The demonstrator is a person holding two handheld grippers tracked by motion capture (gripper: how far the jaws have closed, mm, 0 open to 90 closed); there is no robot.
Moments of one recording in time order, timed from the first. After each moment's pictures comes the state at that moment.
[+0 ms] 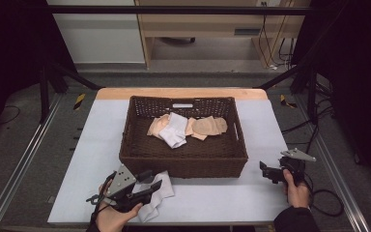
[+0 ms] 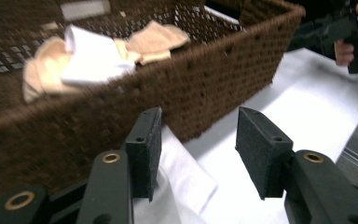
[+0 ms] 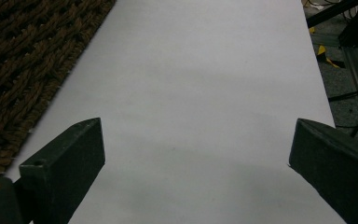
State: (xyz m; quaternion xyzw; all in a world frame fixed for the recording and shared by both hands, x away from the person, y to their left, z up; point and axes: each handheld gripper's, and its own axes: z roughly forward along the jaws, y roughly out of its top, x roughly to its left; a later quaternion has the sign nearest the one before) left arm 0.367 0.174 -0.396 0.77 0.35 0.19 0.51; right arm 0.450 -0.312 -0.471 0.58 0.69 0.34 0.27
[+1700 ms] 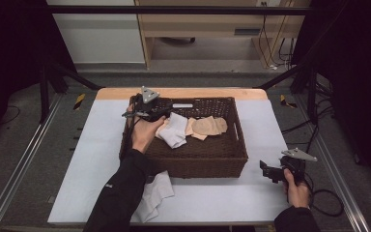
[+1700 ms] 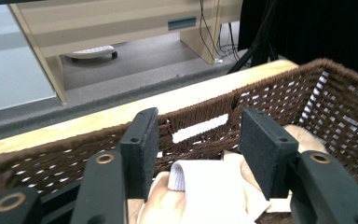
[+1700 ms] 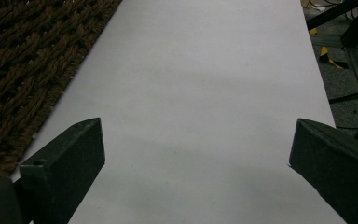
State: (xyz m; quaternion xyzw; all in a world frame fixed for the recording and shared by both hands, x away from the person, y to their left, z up) left arm 0.577 0.118 -0.360 0.73 0.42 0.29 0.45; right arm 0.450 -0.313 -0.470 0.58 0.69 0.35 0.27
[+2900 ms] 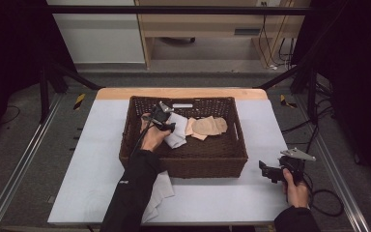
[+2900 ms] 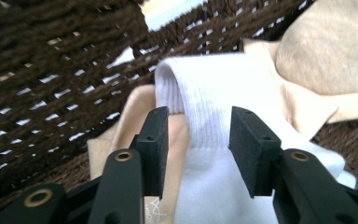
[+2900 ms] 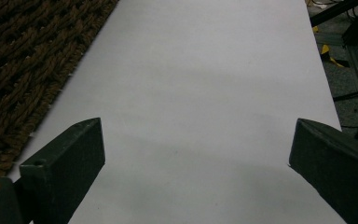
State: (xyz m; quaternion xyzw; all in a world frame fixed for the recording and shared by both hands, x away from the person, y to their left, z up) left arm 0.612 0.102 -0.437 0.83 0.40 0.23 0.31; right arm 0.452 -0.312 -0.472 0.58 0.69 0.35 0.27
